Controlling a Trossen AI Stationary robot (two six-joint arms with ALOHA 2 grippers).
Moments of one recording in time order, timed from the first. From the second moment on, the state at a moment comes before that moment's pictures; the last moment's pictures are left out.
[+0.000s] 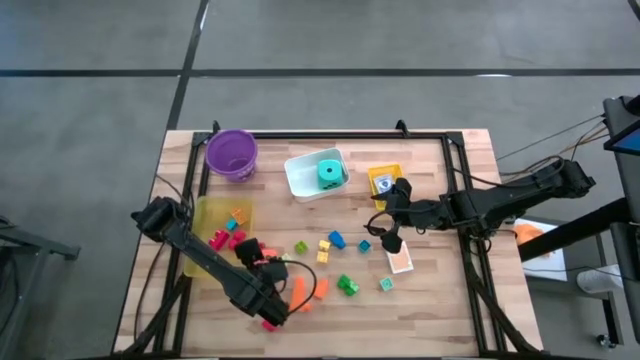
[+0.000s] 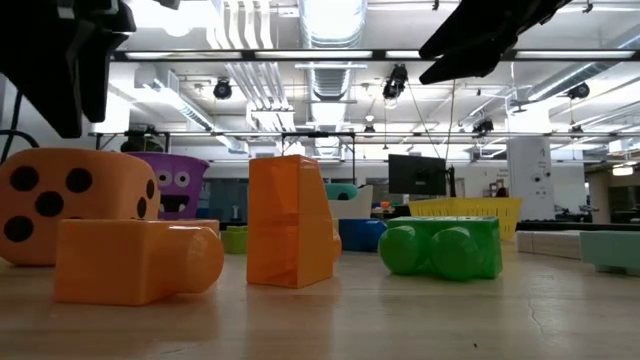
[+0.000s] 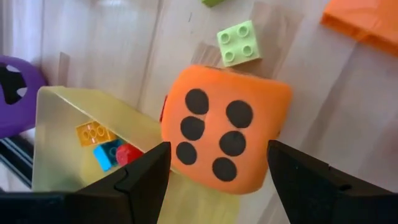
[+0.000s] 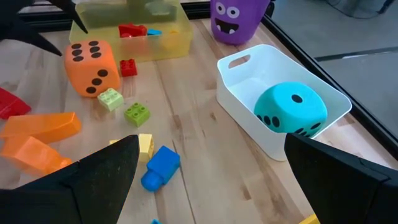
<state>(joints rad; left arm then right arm) -0.63 1.92 1.51 -1.44 -0.35 -1.00 0.24 1.11 0.76 -0.23 0.47 0.27</state>
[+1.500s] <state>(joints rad) -0.72 1.92 1.53 -1.35 -0.43 -0.96 0.24 1.11 0.76 -0.23 0.47 0.27</state>
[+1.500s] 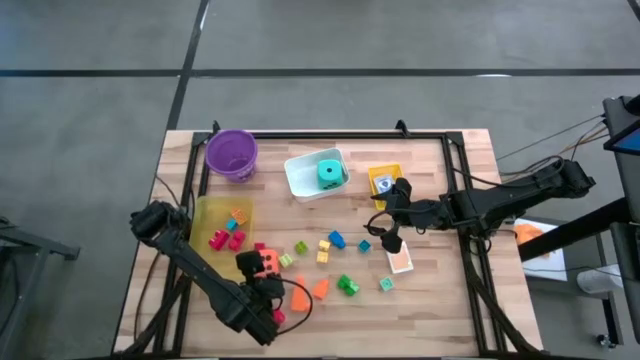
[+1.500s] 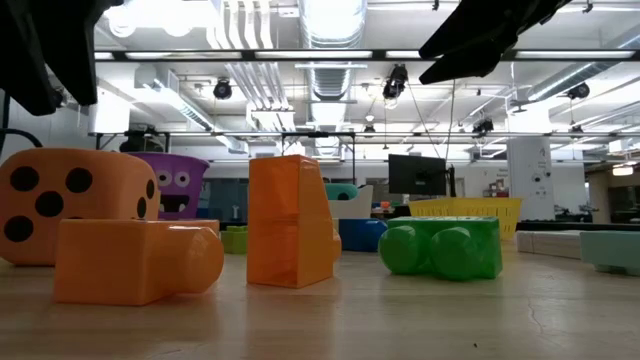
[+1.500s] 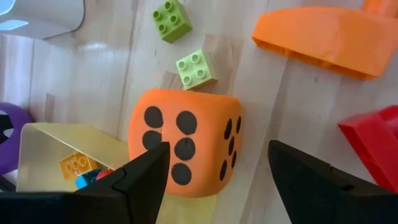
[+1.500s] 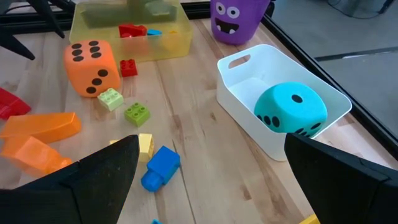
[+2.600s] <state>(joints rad) -0.68 2.14 1.53 -1.46 -0.47 -1.10 0.24 1.11 0.76 -0.23 0.47 0.27</state>
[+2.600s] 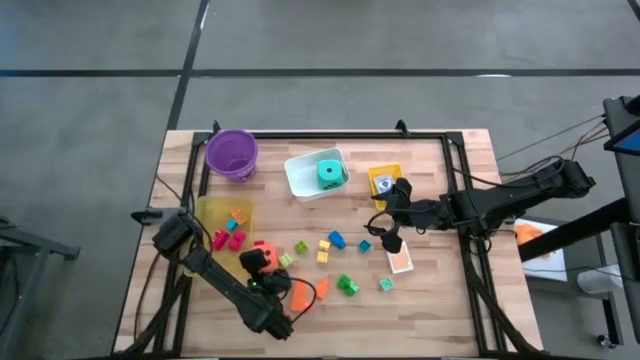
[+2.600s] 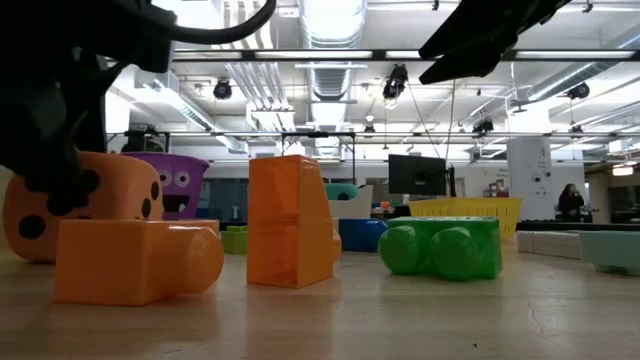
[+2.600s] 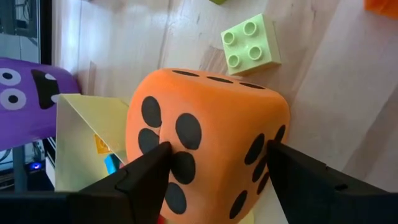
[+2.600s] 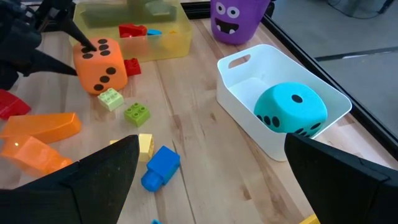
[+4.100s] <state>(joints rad) -0.68 1.94 1.53 -1.44 -0.58 -1.04 0.24 1.11 0.76 -0.23 0.47 0.27</state>
